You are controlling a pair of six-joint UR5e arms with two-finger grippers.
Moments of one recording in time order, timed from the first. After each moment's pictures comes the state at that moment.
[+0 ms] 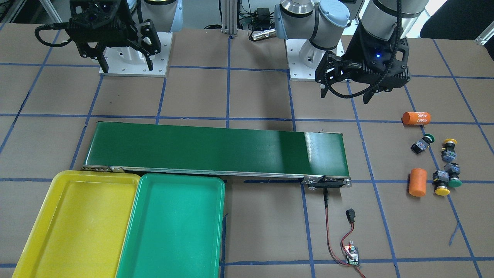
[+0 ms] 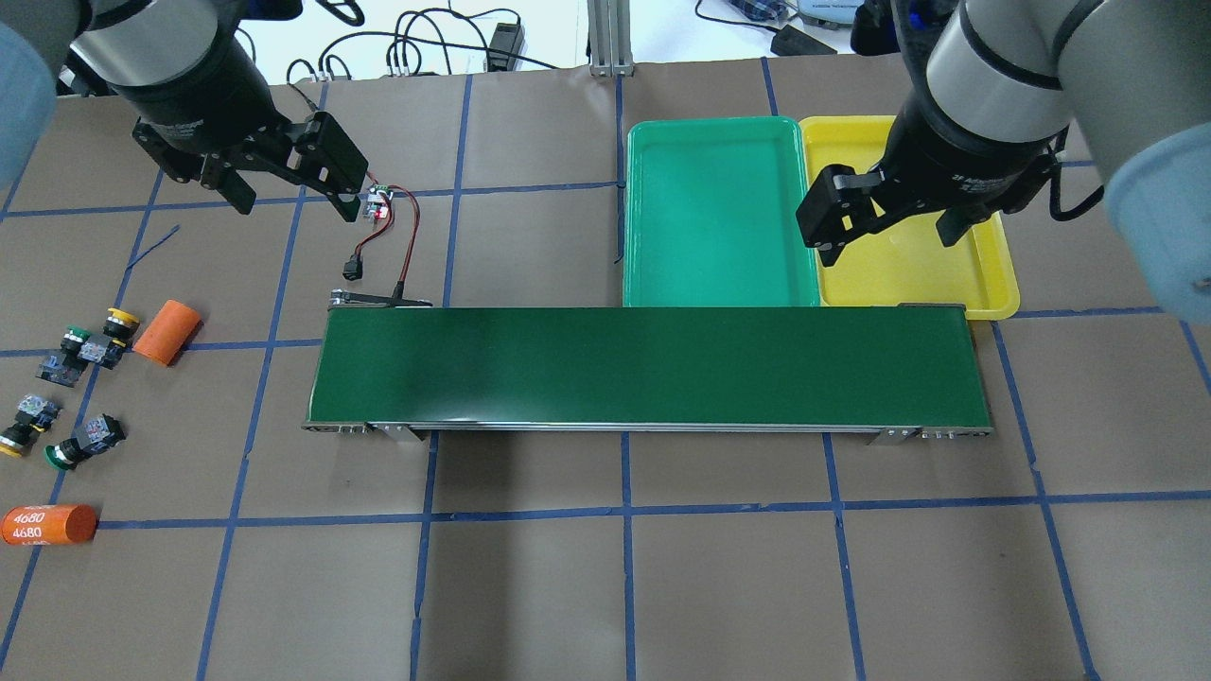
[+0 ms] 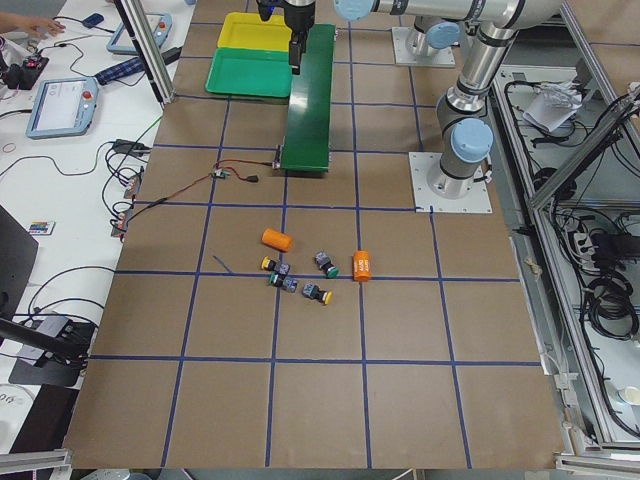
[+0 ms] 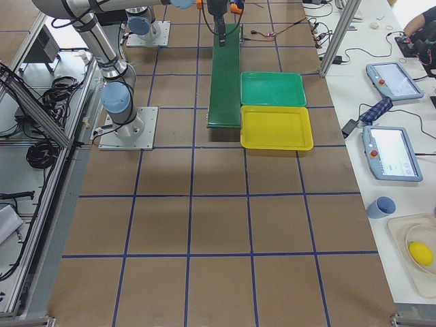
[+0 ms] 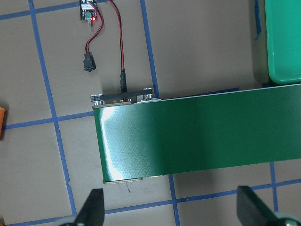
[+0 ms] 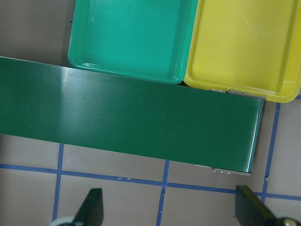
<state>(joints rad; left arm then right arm) -1.54 -1.56 -1.52 -1.60 1.56 0.18 1.65 -1.72 1.65 -1.59 -1.58 -0.05</state>
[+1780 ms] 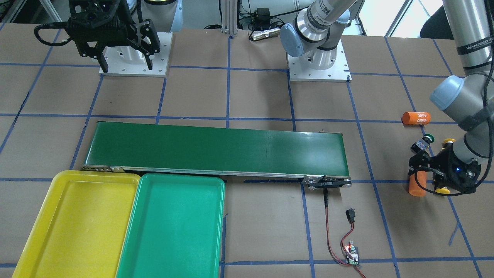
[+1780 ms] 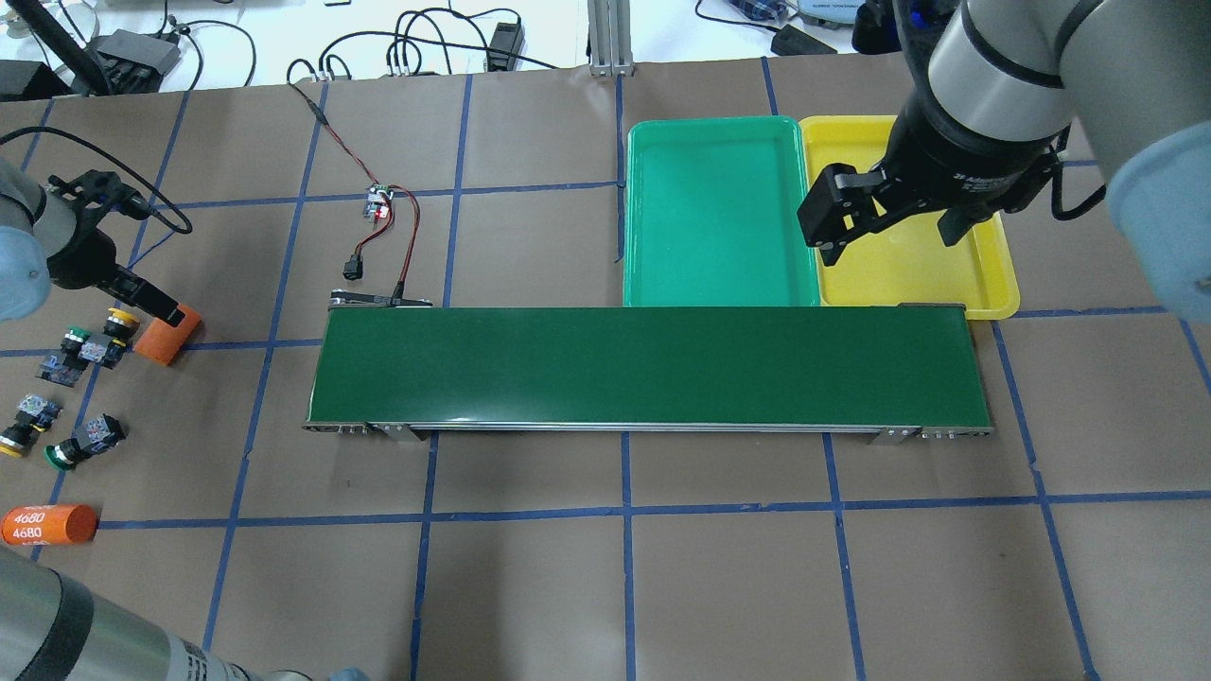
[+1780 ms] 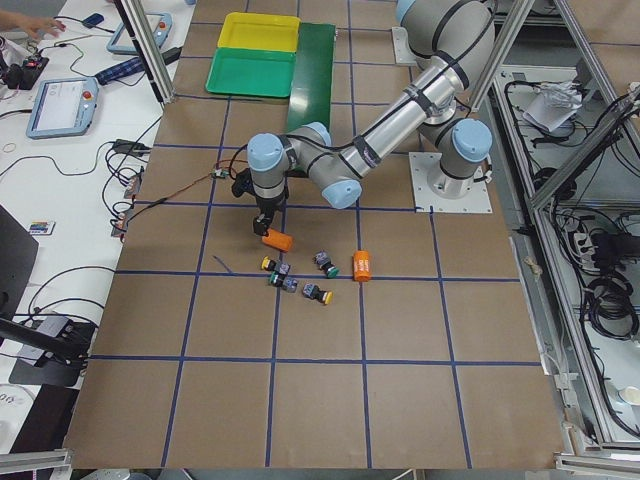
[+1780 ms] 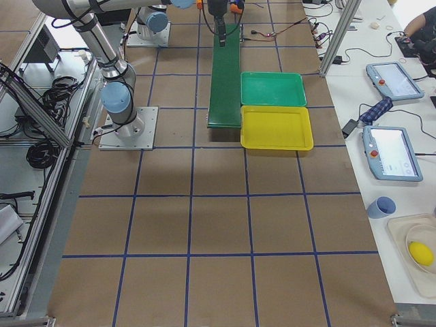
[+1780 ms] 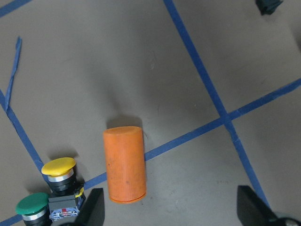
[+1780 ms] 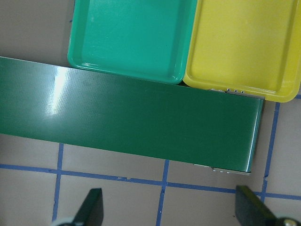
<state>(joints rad) -0.98 -2.02 -1.74 -0.95 1.57 1.09 1.65 -1.72 1.65 -1.59 -1.58 -0.05</state>
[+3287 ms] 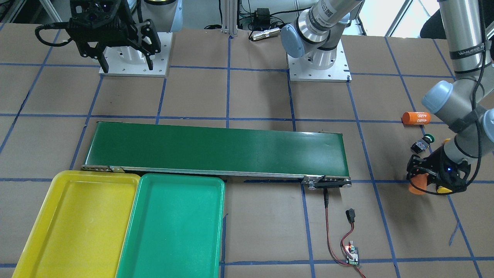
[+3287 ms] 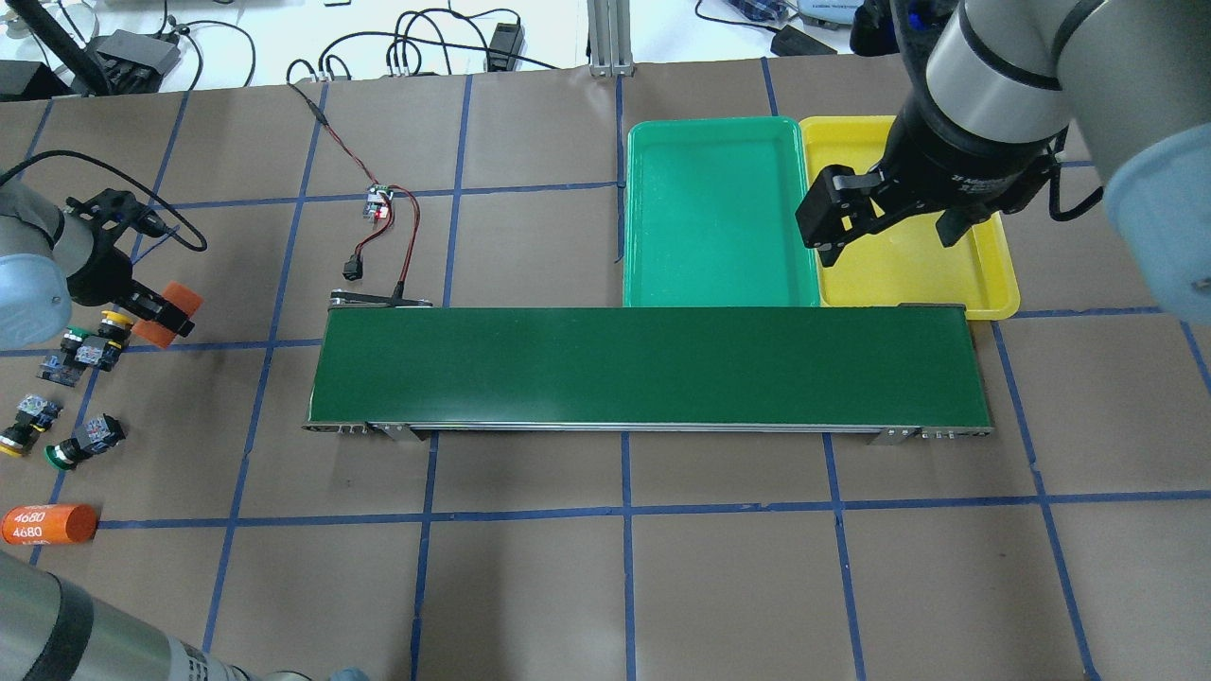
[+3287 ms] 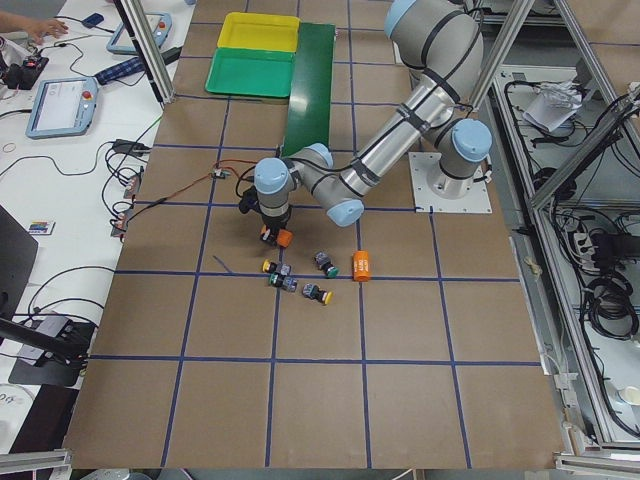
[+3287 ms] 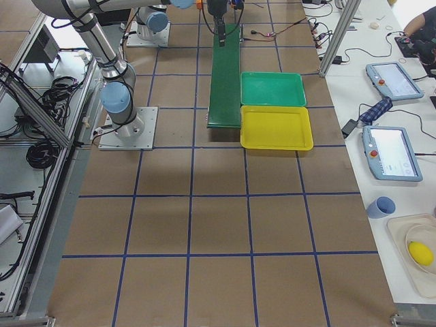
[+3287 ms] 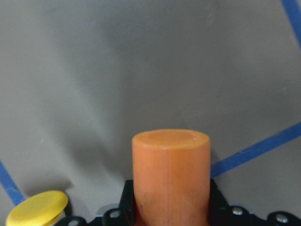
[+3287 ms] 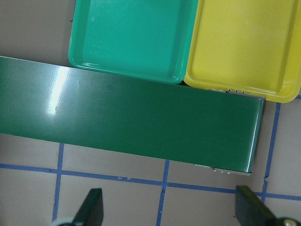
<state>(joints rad) -1.02 -1.95 -1.82 -0.91 1.55 1.08 1.65 -1.72 1.65 -1.59 -1.58 -0.05</state>
